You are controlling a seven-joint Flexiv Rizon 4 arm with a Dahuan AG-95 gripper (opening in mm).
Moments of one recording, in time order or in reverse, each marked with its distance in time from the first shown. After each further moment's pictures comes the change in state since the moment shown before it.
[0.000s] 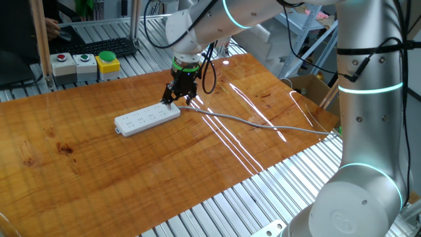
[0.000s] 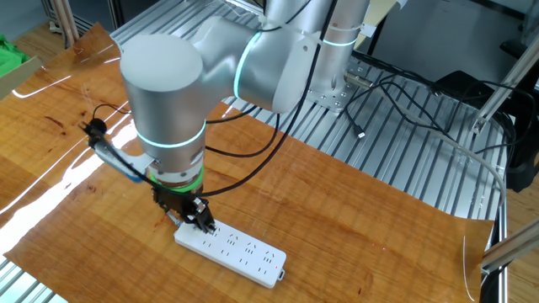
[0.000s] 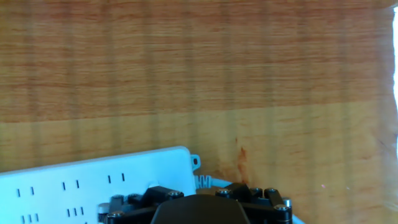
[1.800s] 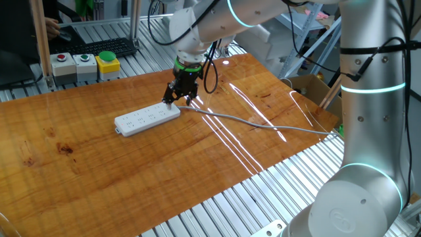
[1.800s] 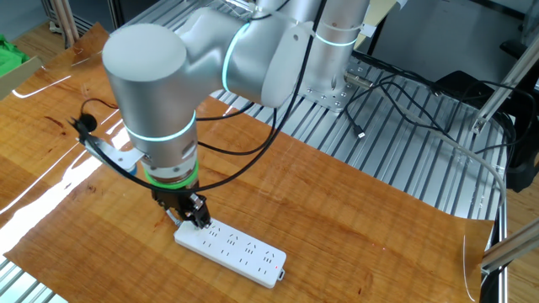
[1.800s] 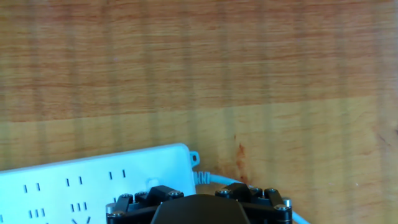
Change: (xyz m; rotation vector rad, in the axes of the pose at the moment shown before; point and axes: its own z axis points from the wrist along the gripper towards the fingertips) arm 0.001 0.001 -0.004 -0.036 0.023 0.002
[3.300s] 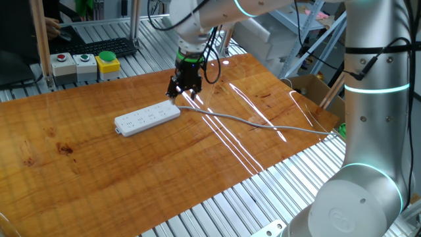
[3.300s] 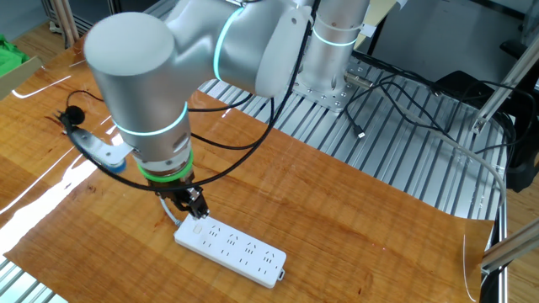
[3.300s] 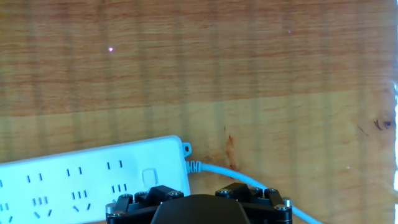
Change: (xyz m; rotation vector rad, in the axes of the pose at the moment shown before) arm 0.007 -0.011 -0.038 0.013 0.086 0.019
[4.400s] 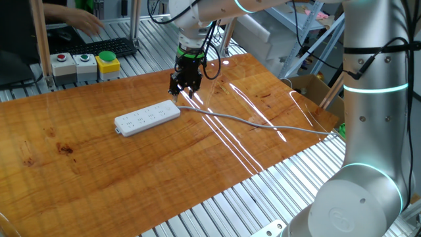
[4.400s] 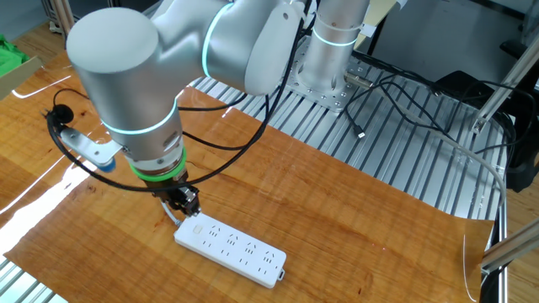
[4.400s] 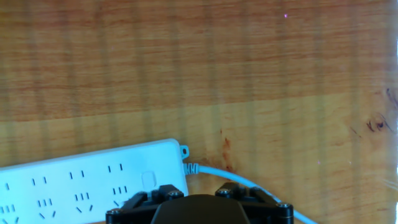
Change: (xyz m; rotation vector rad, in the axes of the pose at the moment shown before) arm -0.005 -0.003 -0.005 -0.009 -0.009 0.007
